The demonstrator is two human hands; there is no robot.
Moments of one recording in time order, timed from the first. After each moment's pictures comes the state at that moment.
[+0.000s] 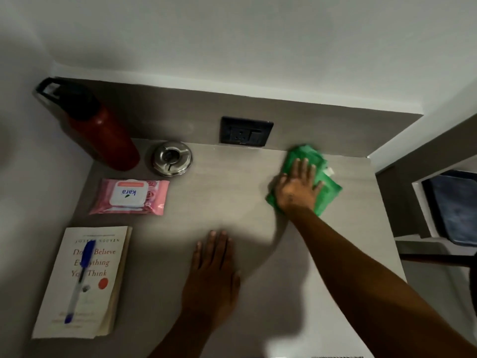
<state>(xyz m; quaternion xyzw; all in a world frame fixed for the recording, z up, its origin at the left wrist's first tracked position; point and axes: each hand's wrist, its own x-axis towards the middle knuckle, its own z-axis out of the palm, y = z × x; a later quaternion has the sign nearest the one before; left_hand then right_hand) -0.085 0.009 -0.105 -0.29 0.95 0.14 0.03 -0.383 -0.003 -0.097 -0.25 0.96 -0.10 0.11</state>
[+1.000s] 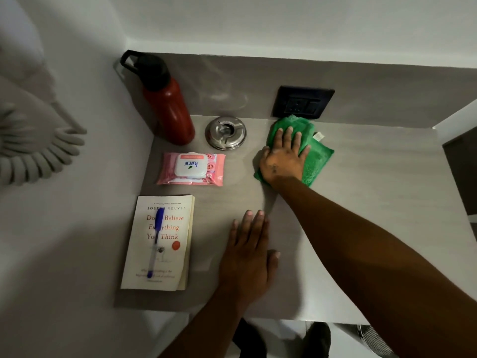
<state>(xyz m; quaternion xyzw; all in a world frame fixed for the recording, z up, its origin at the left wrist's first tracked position) -0.028 -0.016 -0.107 -0.28 0.95 0.14 0.02 -0.252 -0.113 -0.095 -0.34 0.93 -0.09 0.11</state>
